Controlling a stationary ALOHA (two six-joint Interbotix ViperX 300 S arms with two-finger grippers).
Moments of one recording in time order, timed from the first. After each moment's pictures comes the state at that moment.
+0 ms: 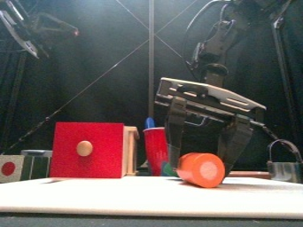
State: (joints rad) left arm 0.02 -0.95 1.21 -0.02 -0.32 0.00; right arm 0.11 0.23 0.42 0.06 0.59 1.61
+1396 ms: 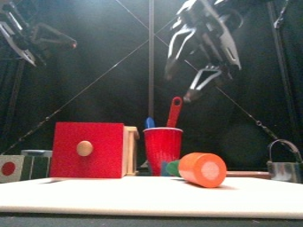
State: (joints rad) left arm 0.05 -0.95 1.26 -0.02 -0.32 0.00; right arm 0.23 -0.24 0.64 -0.73 0.38 1.36
